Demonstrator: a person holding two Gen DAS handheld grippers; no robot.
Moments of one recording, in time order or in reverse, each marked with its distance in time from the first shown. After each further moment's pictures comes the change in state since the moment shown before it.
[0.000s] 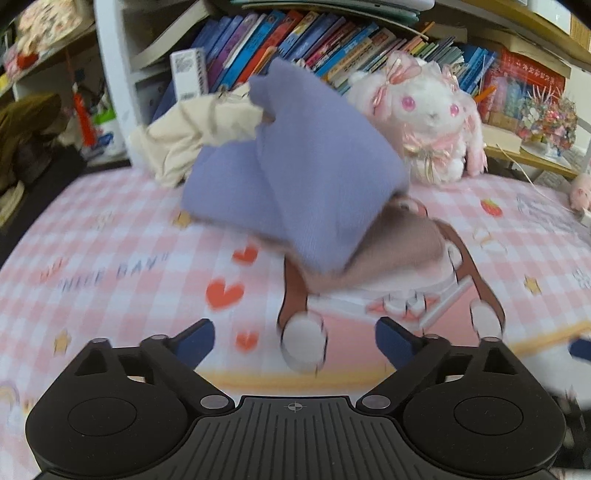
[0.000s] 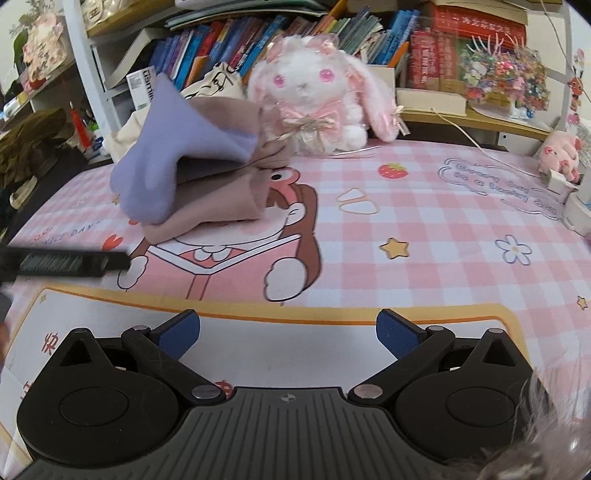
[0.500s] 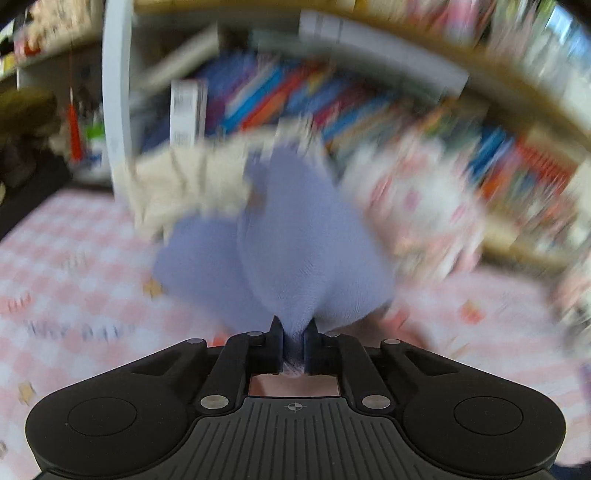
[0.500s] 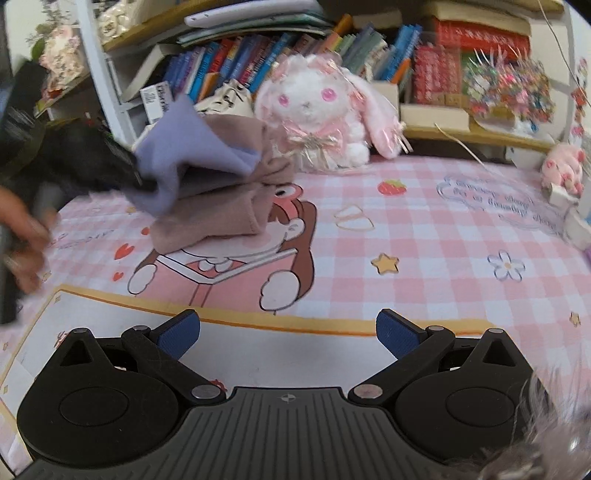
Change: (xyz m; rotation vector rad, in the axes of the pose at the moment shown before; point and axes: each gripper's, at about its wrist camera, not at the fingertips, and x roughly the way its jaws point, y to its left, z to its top) left arm -0.026 0.023 0.062 -0.144 -0.144 -0.134; right arm -0.018 -0.010 0.003 -0.046 -0.053 0.065
